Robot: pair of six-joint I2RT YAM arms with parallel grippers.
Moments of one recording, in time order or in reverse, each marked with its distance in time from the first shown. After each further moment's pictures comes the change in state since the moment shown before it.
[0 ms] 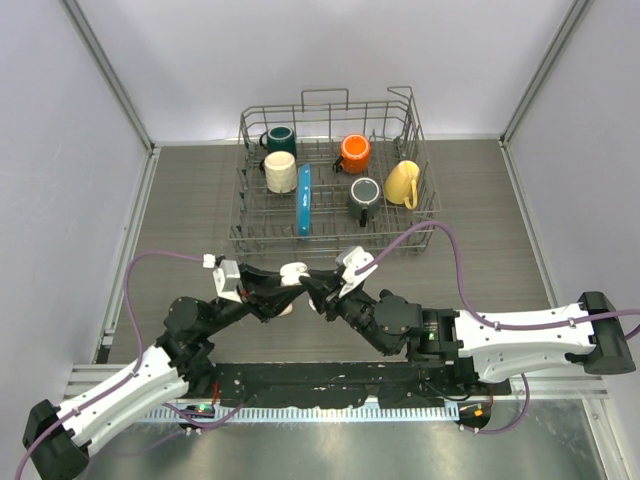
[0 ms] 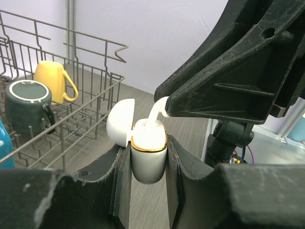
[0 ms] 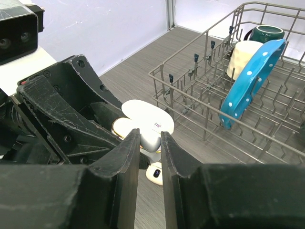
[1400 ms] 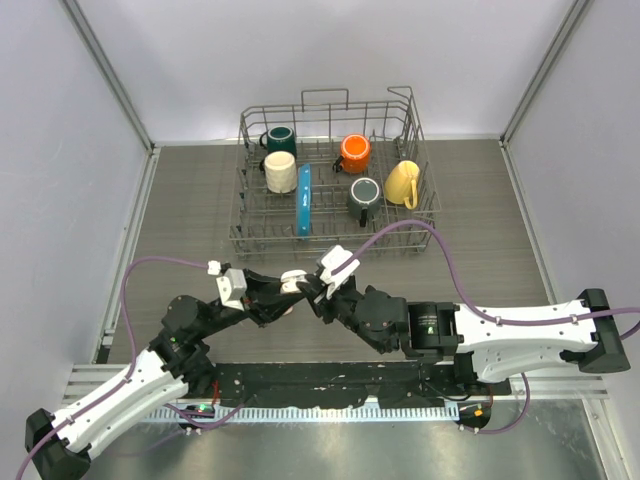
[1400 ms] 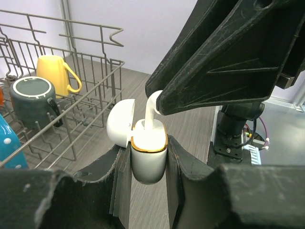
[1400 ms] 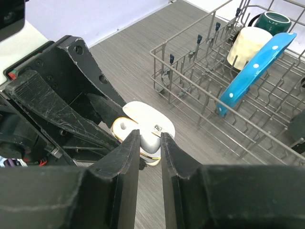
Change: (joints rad) left arm 0.000 -0.059 0.036 -0.190 0.073 0.148; right arm 0.003 0.047 0.145 -0.277 -0.043 0.009
